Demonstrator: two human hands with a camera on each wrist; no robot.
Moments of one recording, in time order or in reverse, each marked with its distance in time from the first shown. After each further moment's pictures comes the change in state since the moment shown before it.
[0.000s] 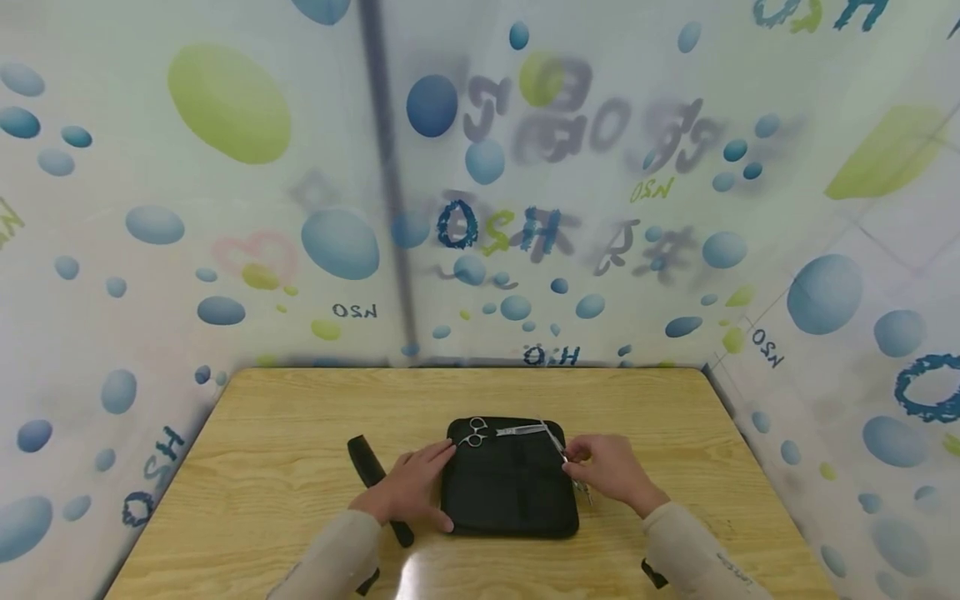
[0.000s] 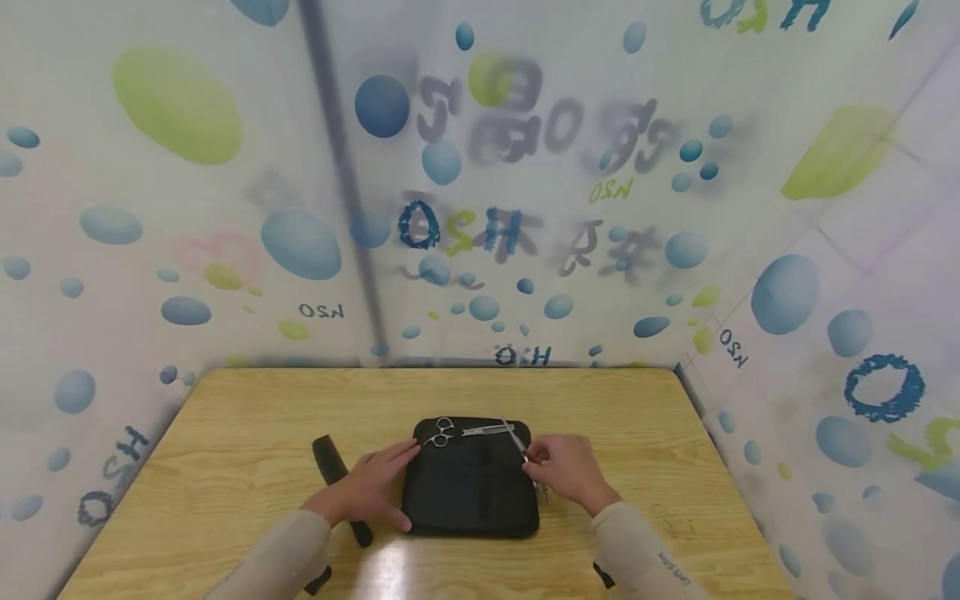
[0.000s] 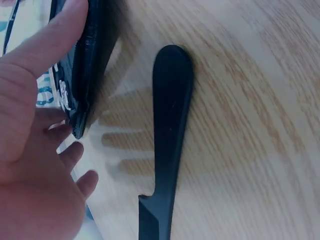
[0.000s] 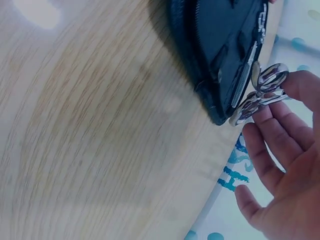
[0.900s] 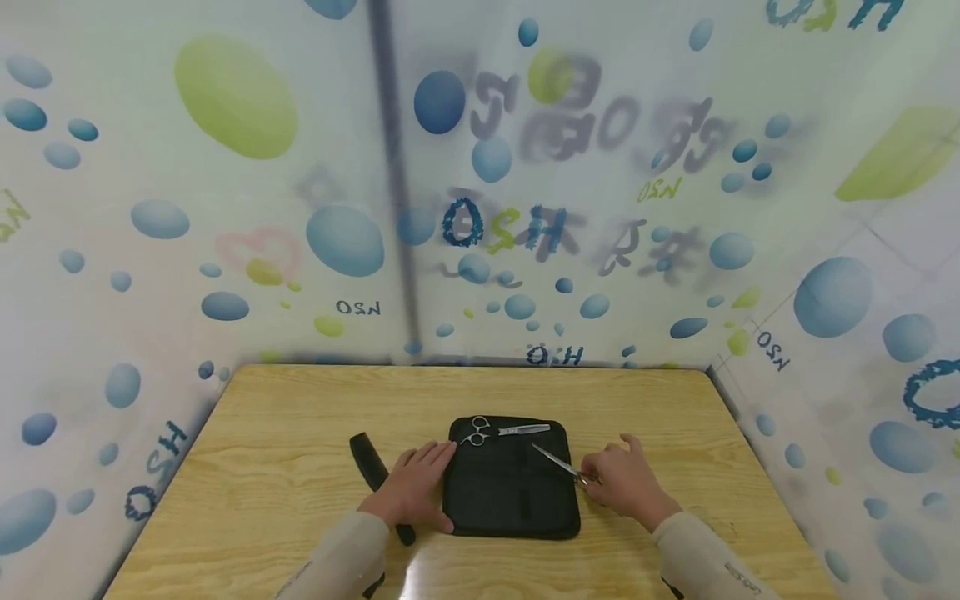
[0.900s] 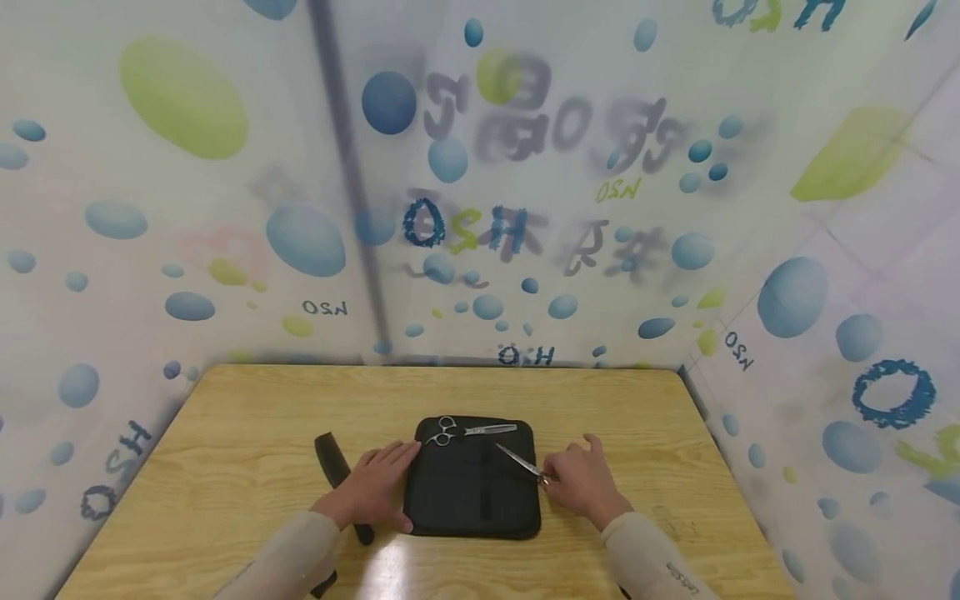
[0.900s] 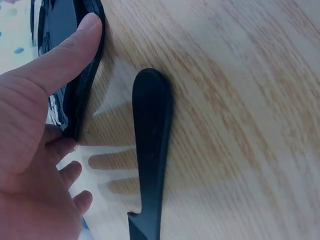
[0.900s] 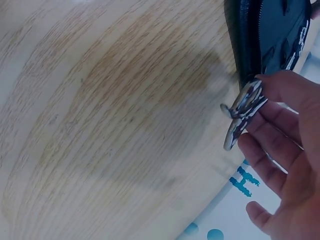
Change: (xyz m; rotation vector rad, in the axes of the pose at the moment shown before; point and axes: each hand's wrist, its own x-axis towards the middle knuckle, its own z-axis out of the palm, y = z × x) left_hand 0.002 0.001 0.012 0.142 0.023 -0.098; right_hand -0.013 0.014 0.008 -0.342 -0.097 -0.020
